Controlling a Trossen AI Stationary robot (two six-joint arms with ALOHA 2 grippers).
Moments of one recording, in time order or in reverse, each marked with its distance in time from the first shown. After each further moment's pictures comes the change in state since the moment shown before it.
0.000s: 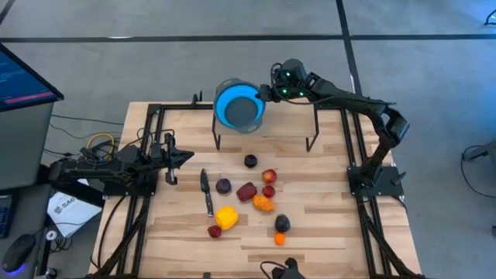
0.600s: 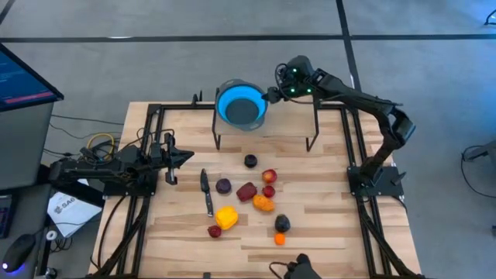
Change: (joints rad) left arm 0.000 0.000 0.000 0.003 -0.003 0.000; right arm -0.049 -0.059 0.001 -0.181 -0.013 -0.256
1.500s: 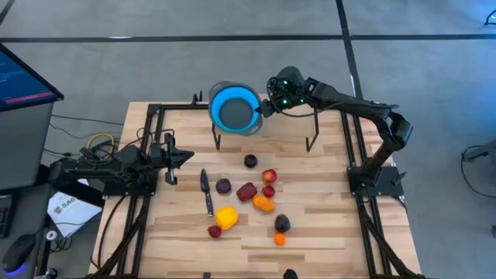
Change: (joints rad) left arm 0.000 0.002 0.000 0.005 0.004 -0.003; right arm 0.126 0.012 -0.001 0.020 -0.008 0.052
